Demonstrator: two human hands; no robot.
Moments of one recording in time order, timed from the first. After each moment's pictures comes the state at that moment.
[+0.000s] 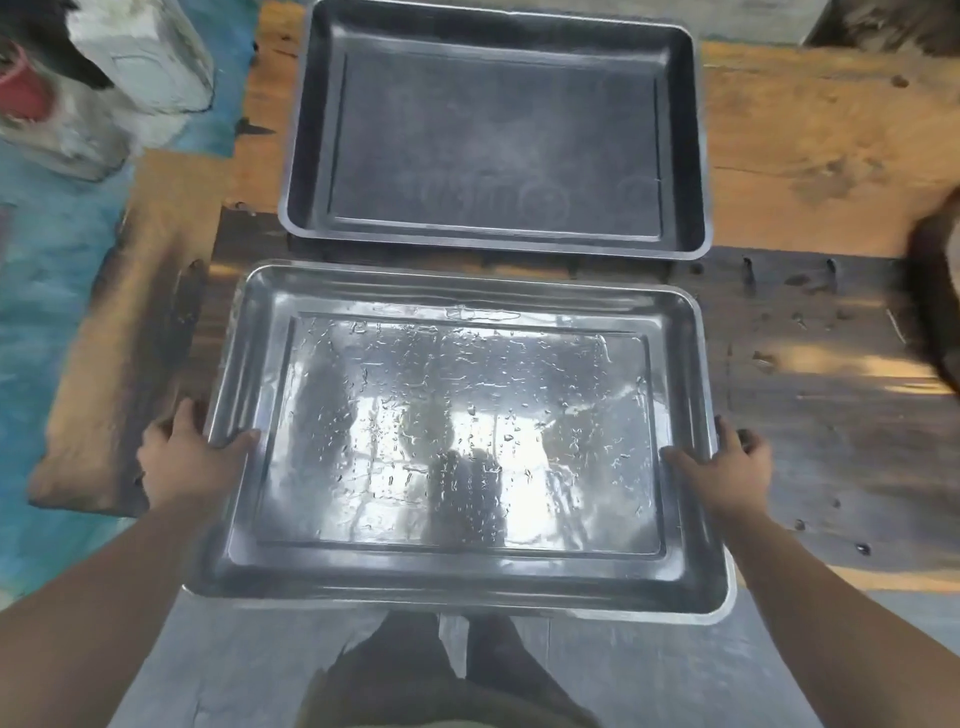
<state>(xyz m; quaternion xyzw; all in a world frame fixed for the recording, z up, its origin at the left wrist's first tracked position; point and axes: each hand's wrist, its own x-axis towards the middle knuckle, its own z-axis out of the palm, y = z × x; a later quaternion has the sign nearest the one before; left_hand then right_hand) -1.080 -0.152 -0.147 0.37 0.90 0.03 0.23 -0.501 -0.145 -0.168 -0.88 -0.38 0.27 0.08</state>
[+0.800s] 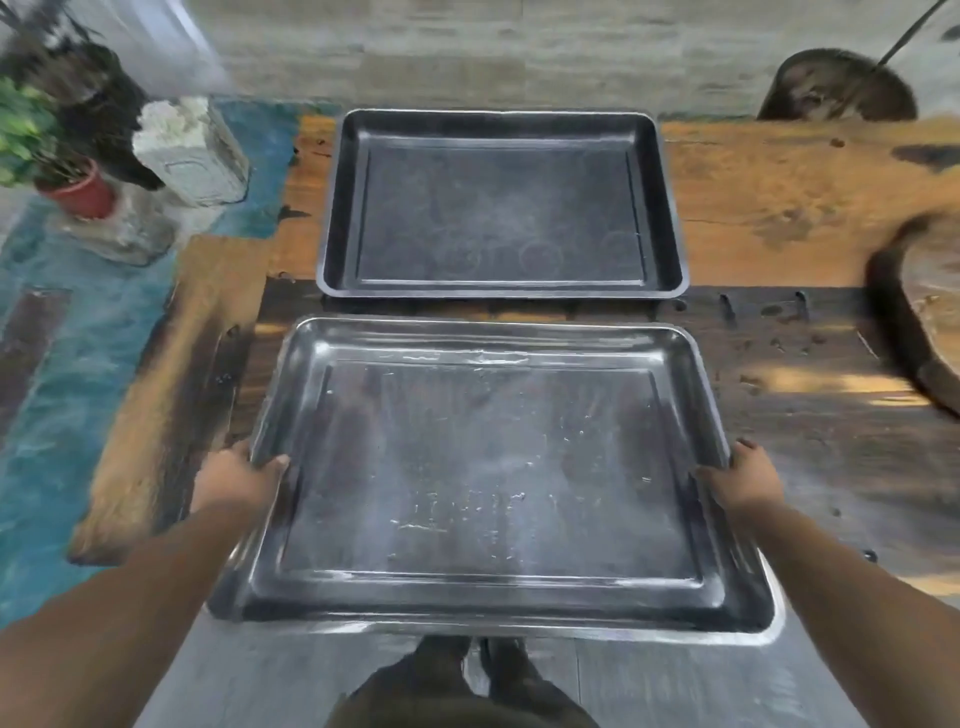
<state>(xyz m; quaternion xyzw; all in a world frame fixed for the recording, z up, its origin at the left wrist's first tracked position) -1.067 -0.139 -0.094 0.41 0.88 0.02 0.26 -0.495 -0.133 -0.132 -0.86 -0.43 0.28 0.04</state>
